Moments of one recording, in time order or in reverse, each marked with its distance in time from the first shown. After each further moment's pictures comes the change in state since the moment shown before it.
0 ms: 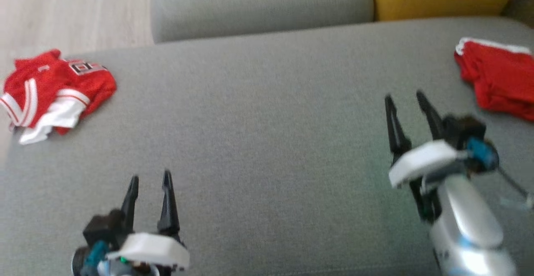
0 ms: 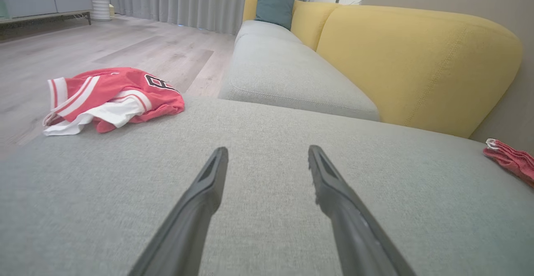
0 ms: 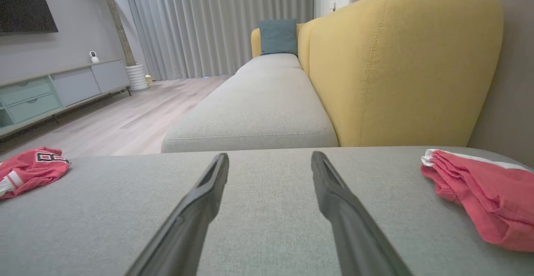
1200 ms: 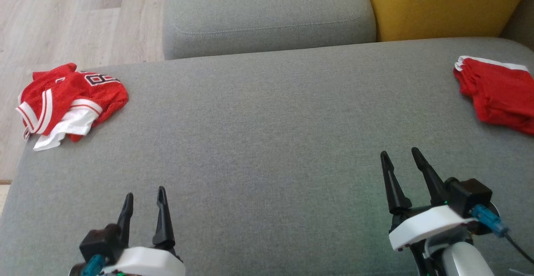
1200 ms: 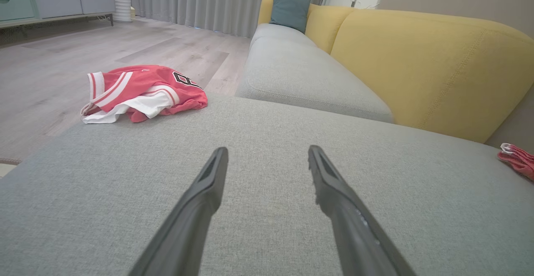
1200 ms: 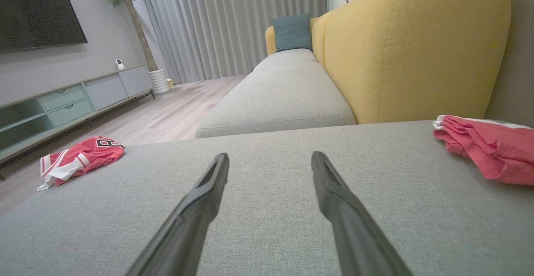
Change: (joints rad) left arm 0.064 -0.006 0.024 0.002 0.000 0.011 0.000; right arm 0.392 0.028 0.008 -0.415 0.041 0.000 0.103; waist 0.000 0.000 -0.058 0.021
